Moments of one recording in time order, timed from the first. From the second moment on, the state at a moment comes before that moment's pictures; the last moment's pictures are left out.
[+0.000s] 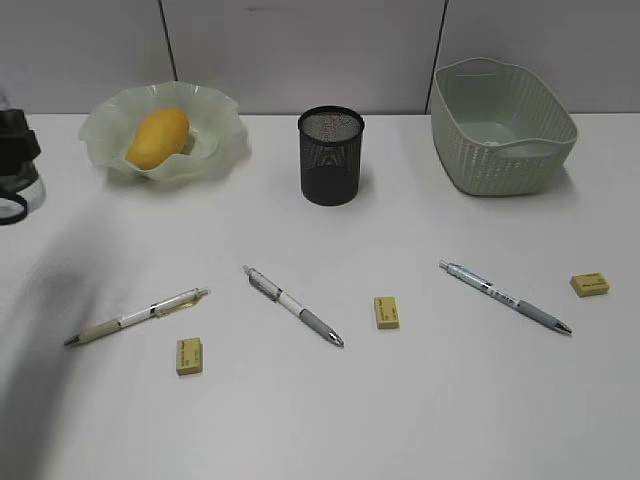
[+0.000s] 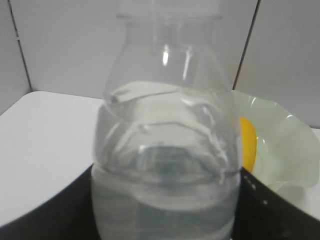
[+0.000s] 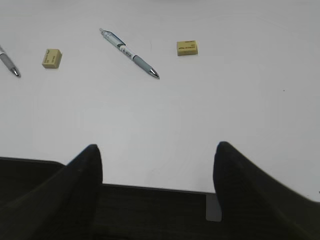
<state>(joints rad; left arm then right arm) -0.19 1.51 -0.51 -0.41 -0.74 0.14 0.20 0.14 -0.54 -0.01 1.12 0.08</state>
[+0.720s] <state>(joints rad) -0.19 1.94 -0.60 -0.21 -1.07 0.02 0.20 0.14 -0.54 -0.01 1.12 0.08</state>
